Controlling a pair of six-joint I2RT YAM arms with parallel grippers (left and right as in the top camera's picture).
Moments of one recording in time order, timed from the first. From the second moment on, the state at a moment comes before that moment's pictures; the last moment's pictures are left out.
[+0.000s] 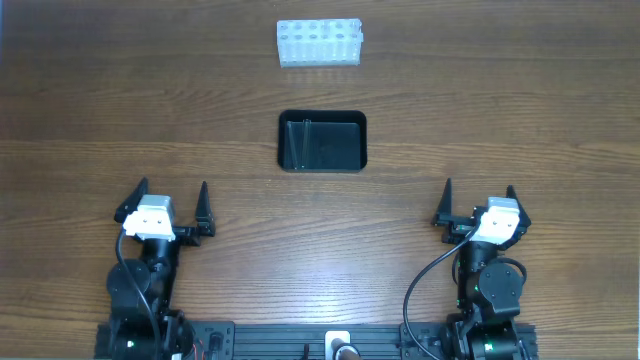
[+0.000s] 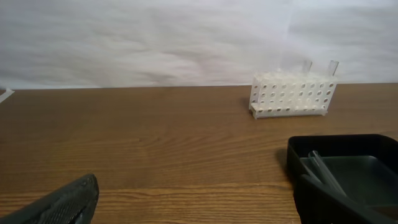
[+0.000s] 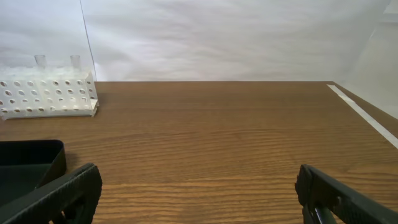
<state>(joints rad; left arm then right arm) -0.01 0.01 0.01 -0.07 0.04 0.00 0.10 0.01 0.01 -0.05 0.25 -0.04</state>
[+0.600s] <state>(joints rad) -0.01 0.01 0.01 -0.07 0.04 0.00 0.10 0.03 0.01 0.06 0.25 0.00</state>
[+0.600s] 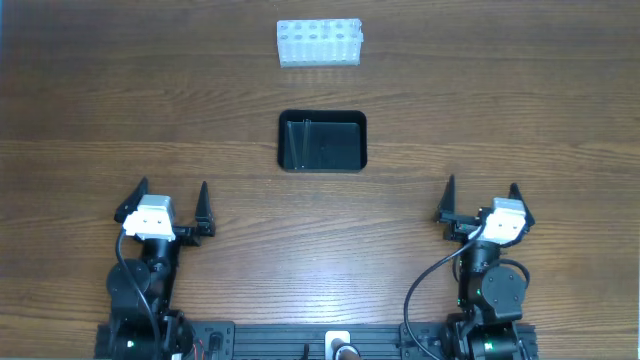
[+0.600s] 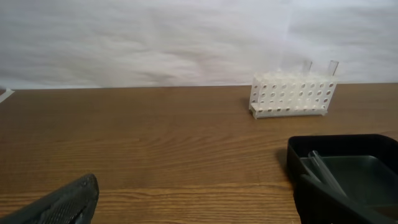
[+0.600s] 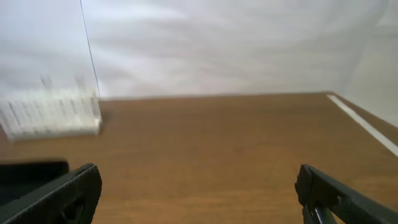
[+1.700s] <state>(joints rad) -0.01 0.01 0.01 -0.07 0.04 0.00 0.43 1.85 1.42 -0.11 0.09 0.16</state>
